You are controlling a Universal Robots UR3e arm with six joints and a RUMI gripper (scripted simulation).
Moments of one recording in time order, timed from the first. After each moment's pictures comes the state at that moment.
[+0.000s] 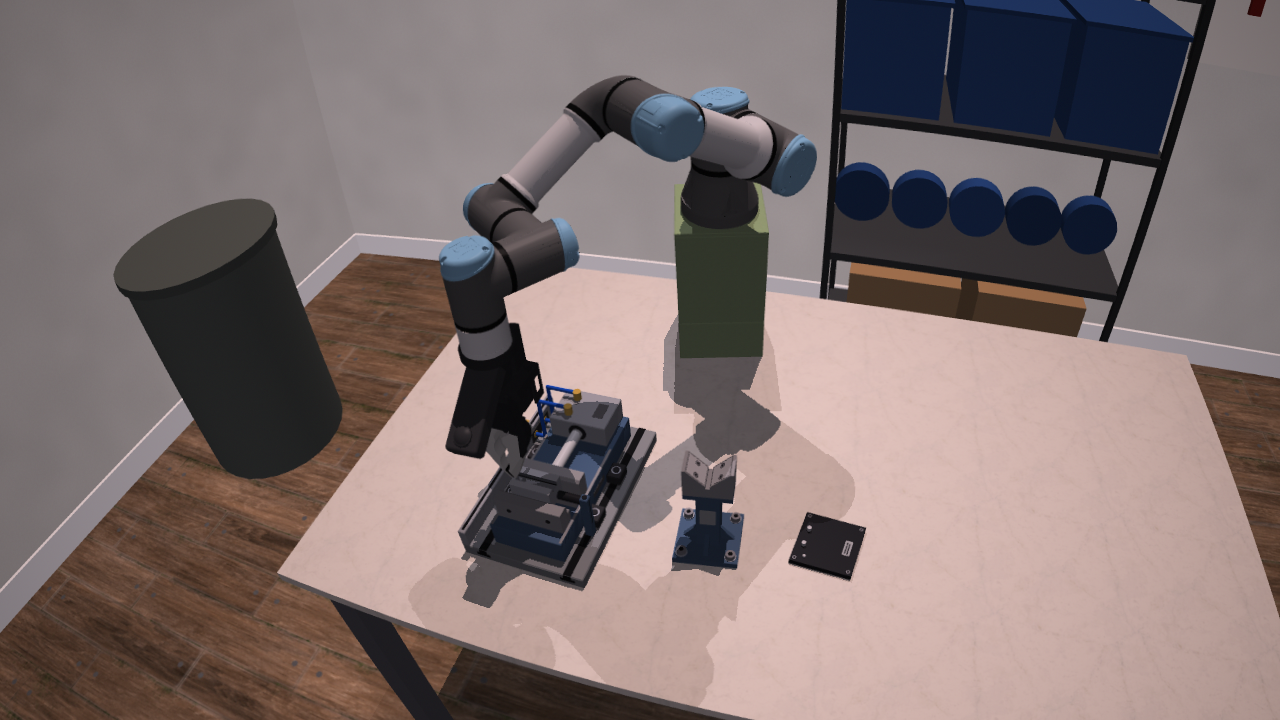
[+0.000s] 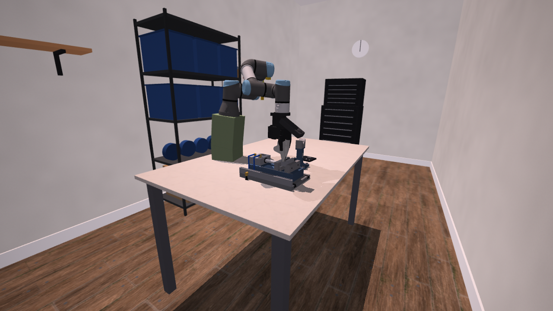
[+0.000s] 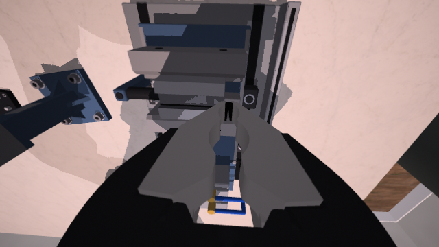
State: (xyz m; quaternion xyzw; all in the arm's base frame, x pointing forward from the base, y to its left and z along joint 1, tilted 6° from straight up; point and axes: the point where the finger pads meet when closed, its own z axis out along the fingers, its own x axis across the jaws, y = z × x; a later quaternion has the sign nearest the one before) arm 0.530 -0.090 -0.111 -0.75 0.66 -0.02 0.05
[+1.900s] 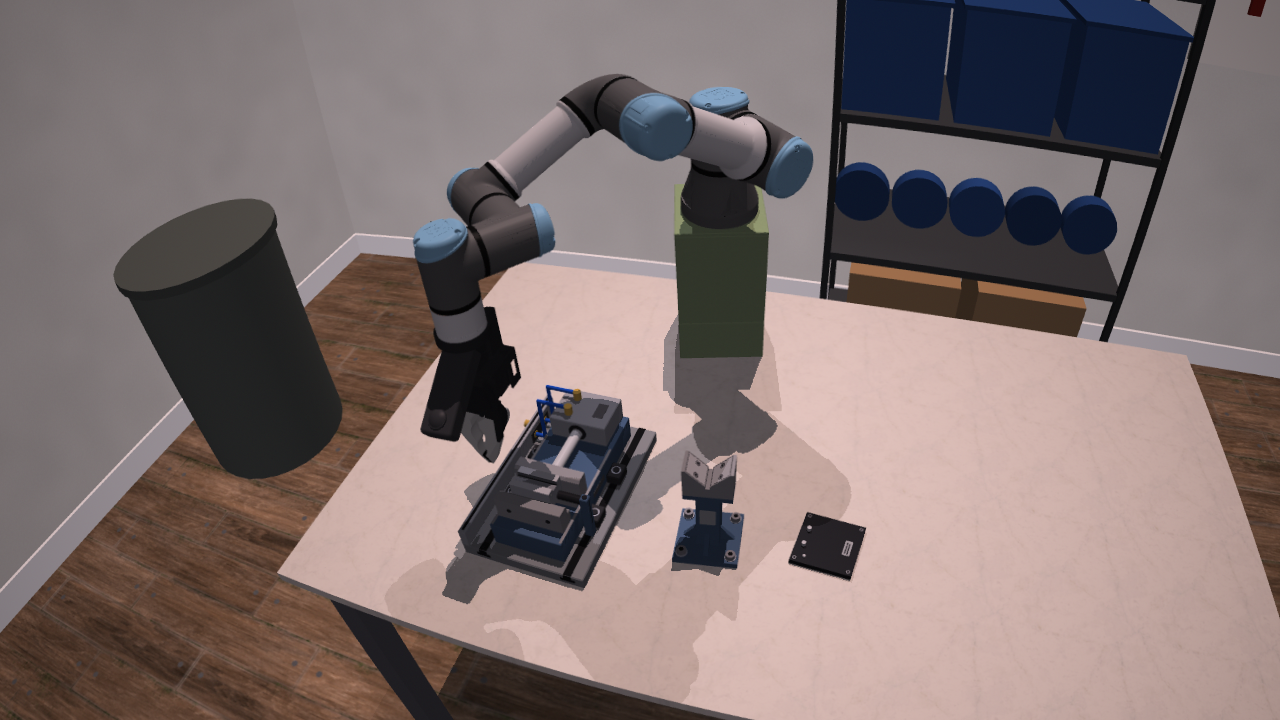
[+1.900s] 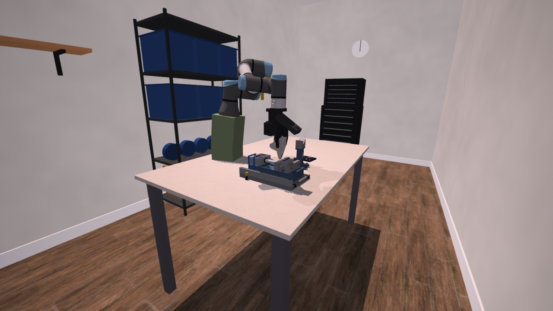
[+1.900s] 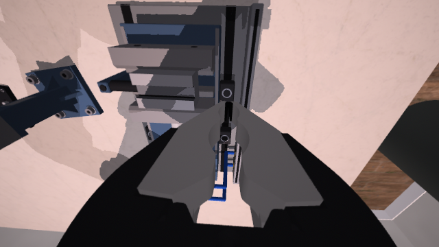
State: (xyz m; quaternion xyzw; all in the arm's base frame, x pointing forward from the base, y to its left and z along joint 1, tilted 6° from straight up) arm 0.531 -0.121 -0.092 -0.75 0.66 -0.02 0.05
